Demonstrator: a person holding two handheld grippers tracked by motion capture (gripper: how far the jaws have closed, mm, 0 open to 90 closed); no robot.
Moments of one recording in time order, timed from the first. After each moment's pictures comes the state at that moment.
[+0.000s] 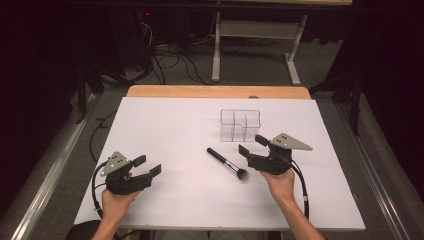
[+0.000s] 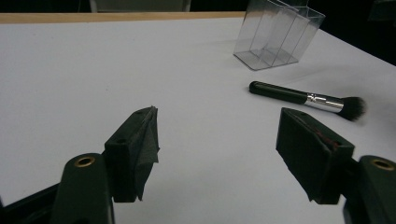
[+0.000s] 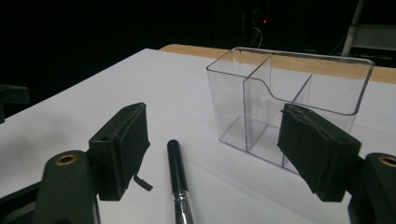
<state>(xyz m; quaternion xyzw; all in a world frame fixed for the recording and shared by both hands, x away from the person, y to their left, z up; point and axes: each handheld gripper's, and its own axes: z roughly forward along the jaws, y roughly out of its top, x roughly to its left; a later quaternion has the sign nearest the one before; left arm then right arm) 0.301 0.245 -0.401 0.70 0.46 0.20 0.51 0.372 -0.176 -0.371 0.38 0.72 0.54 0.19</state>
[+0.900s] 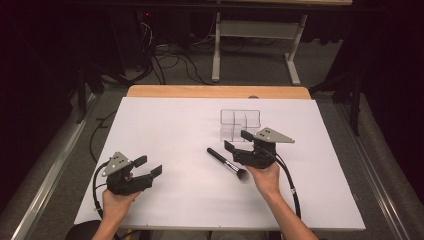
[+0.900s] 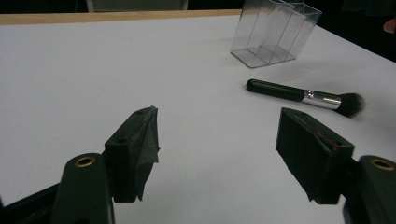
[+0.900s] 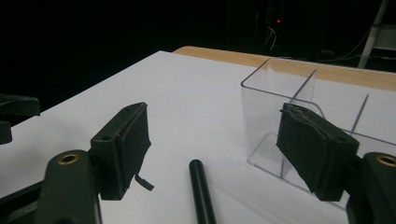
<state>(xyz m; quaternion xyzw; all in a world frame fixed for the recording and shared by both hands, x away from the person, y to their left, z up) 0.300 0.244 -0.402 0.70 0.45 0.20 0.51 0.385 -0.139 -0.369 0.37 0.73 0.55 0.17</state>
